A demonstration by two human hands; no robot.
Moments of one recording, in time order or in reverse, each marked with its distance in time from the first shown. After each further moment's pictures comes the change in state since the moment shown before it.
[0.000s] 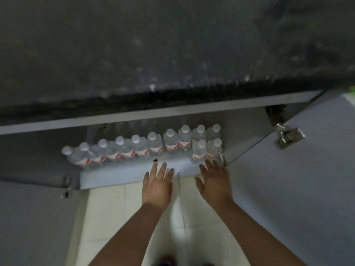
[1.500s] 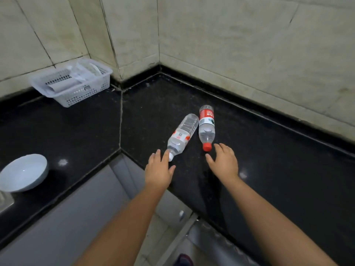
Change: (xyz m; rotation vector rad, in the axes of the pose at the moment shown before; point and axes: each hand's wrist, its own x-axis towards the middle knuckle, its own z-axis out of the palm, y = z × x) left_hand -0.248 -0.436 -0.379 -0.498 0.551 -0.793; right_hand 0.064 -0.584 -0.368 0.160 0.127 -0.539
